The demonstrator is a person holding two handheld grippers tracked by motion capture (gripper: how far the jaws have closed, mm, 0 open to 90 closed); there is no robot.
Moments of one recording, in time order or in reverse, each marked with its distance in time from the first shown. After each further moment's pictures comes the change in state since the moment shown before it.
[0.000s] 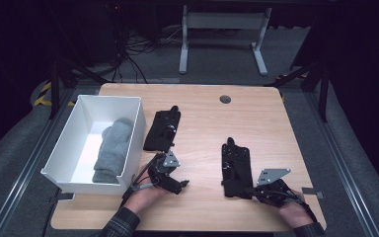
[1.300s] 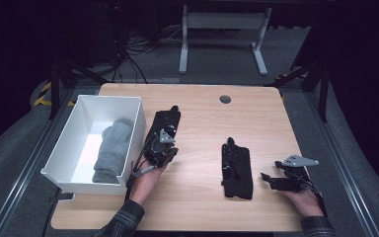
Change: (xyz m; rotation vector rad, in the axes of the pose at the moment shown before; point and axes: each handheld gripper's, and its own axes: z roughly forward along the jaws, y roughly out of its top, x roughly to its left) left arm 0.032 0.042 -0.025 -0.024 0.173 -0.230; right arm -0.070 -0.045 -0.009 -0.165 -0.288 0.292
